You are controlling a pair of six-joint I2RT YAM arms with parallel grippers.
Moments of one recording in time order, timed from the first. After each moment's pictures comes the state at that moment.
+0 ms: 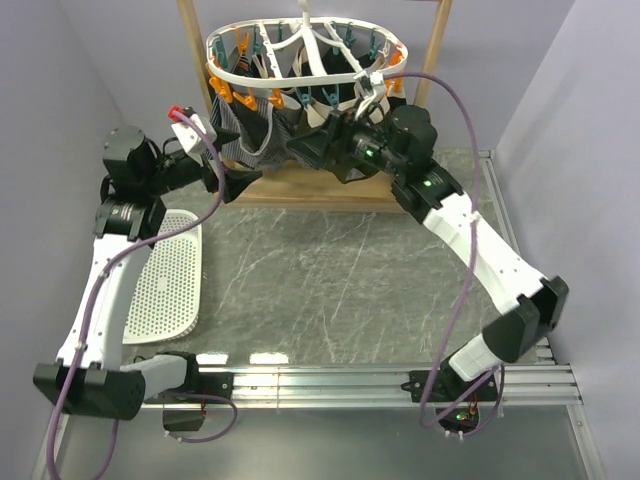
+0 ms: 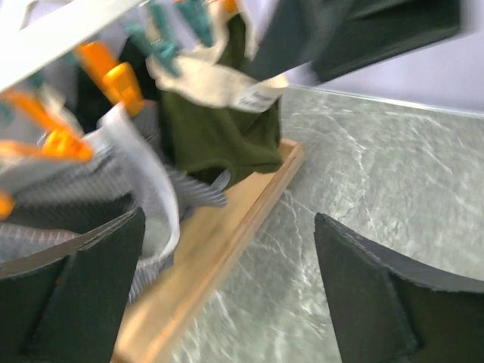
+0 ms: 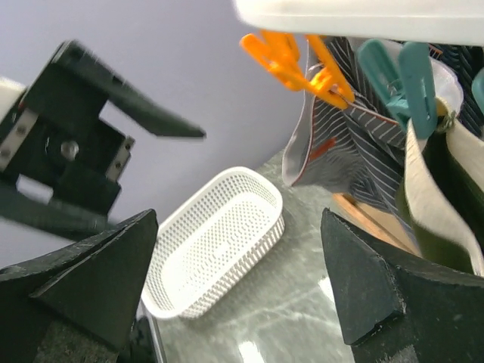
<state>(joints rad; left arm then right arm) -0.10 1.20 1.38 -0.14 0.95 0.23 0.58 1.55 1.65 0.01 -0.43 0.48</state>
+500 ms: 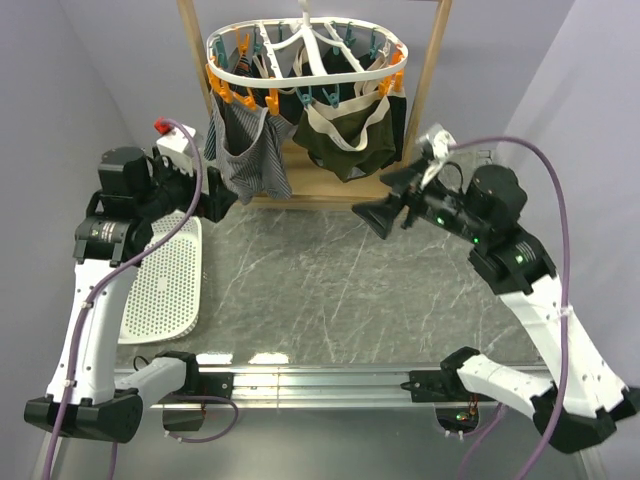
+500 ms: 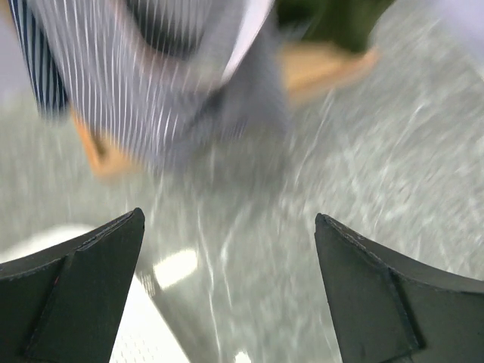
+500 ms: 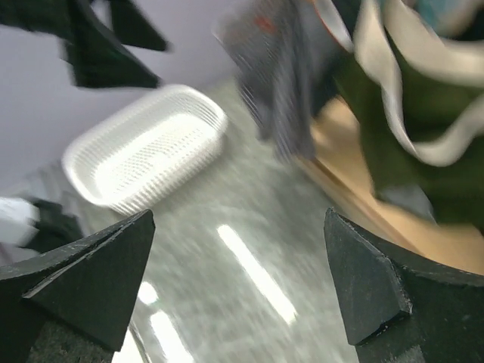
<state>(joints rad) -0.10 1.08 1.44 -0.68 0.46 0.07 0.53 1.04 1.40 -0.39 -0.43 0.11</state>
